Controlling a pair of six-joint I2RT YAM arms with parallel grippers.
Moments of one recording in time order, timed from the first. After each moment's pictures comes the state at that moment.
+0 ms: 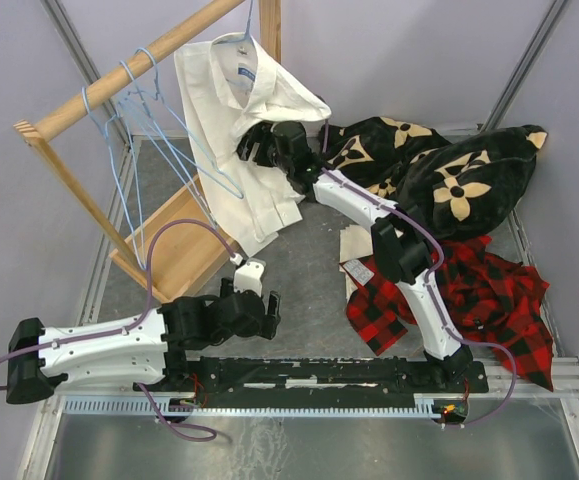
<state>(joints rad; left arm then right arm) -1.26 0.87 0.61 -0.62 -0.49 -0.78 0.68 2.34 2.06 0.08 0.06 0.66</state>
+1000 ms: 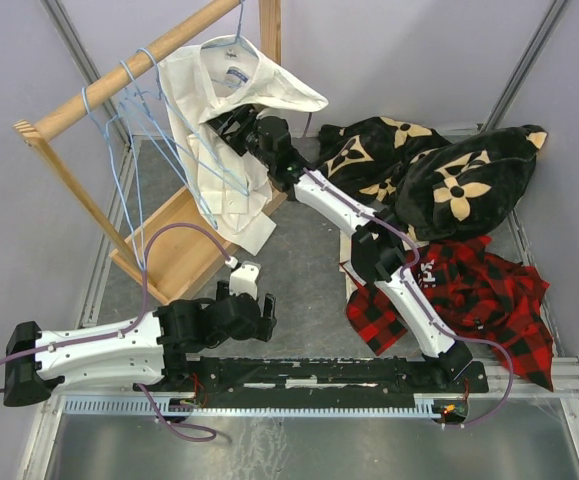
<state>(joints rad) -1.26 0.82 0.56 -0.63 -0.49 -0.80 0.72 2.61 2.51 0.19 0.01 1.16</state>
